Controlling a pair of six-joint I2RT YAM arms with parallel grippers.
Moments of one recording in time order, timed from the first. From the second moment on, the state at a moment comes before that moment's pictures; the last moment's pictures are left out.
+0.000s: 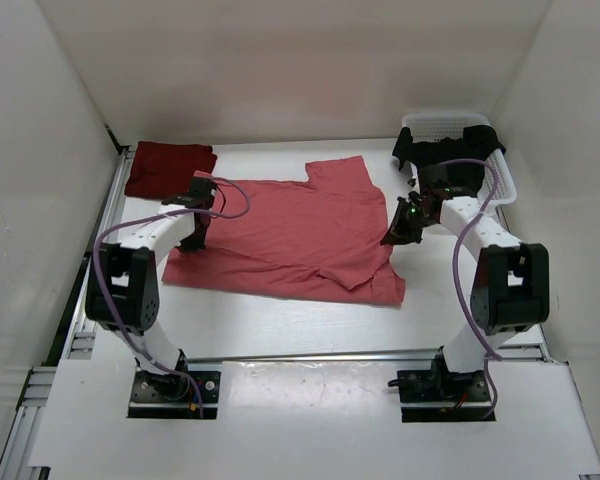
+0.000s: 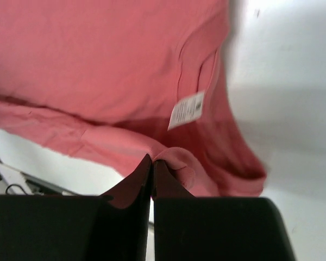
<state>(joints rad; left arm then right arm) -0.20 1.63 1.13 -0.71 -0.46 0.00 0.13 1.62 1.16 -0.70 -0.40 0.42</state>
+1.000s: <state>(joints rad) 0.05 1.75 1.40 -0.74 -0.44 0.00 0.14 1.61 1.42 -0.80 -0.25 0.34</state>
